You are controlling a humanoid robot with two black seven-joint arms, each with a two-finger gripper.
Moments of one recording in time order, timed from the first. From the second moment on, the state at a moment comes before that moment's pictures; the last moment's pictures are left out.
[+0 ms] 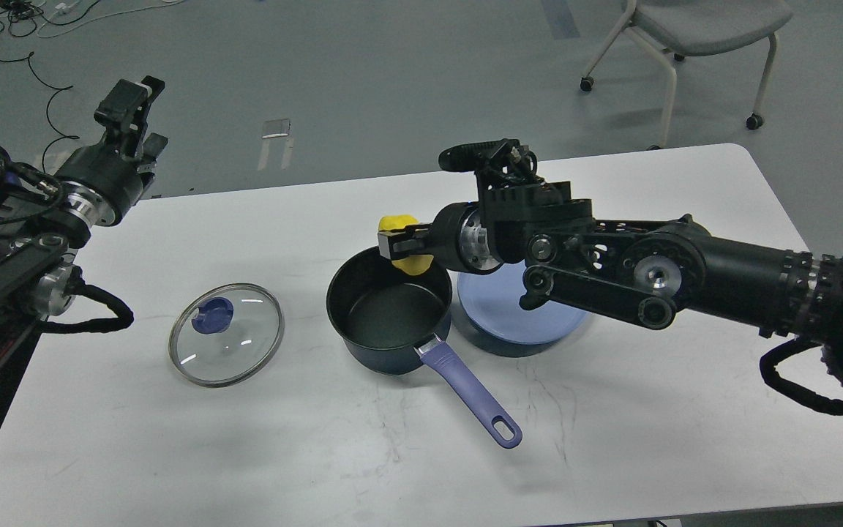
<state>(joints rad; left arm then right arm) -0.98 0.66 -0.23 -0.85 0.40 0.03 -0.44 1.10 -0.04 0.24 1.13 -1.30 0.25 -0.40</state>
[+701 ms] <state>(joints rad) -0.98 0.67 -0.25 -0.85 0.39 0.02 -0.44 1.05 0.00 0.29 1.06 -1.29 0.09 -0.39</state>
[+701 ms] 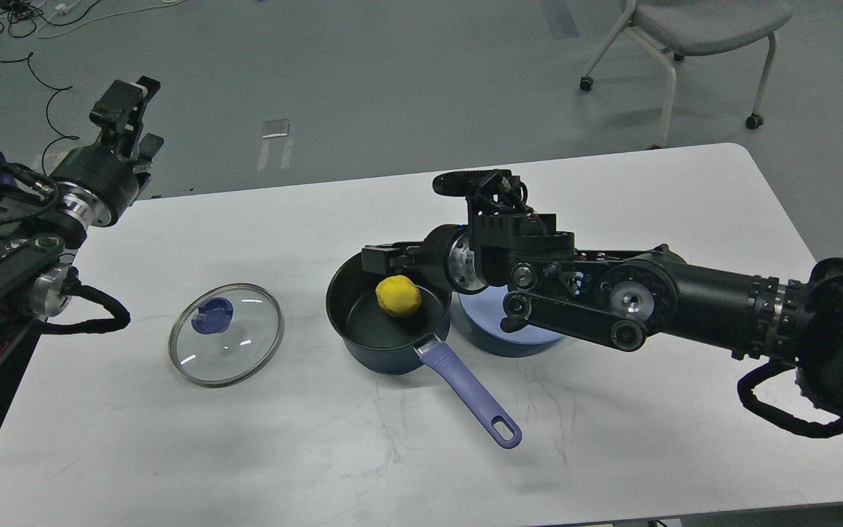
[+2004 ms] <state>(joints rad) -0.79 0.41 -0.58 -0.86 0.13 -0.29 -0.28 0.65 -0.26 1.14 1.07 -0.60 0.34 -0.18</state>
